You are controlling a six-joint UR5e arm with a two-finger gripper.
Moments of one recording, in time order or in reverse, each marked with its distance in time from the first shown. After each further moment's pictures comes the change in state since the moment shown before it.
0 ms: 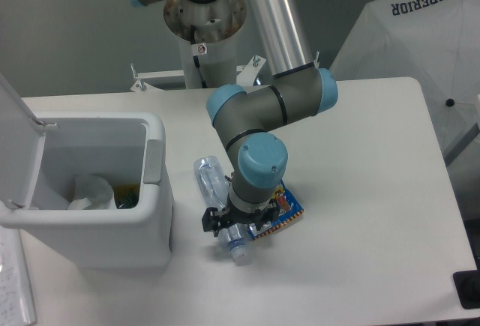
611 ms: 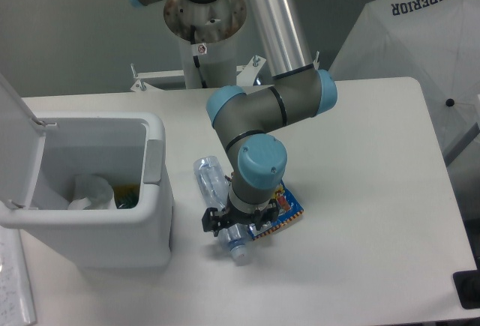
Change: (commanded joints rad) arm 0.000 -0.011 -0.002 0.002 0.002 0.000
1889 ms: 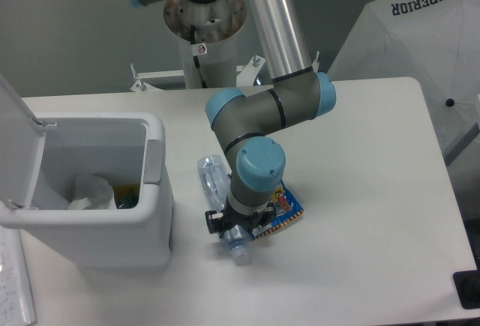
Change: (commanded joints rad) arm -0.005 0.003 0.006 0.000 -0.002 0.009
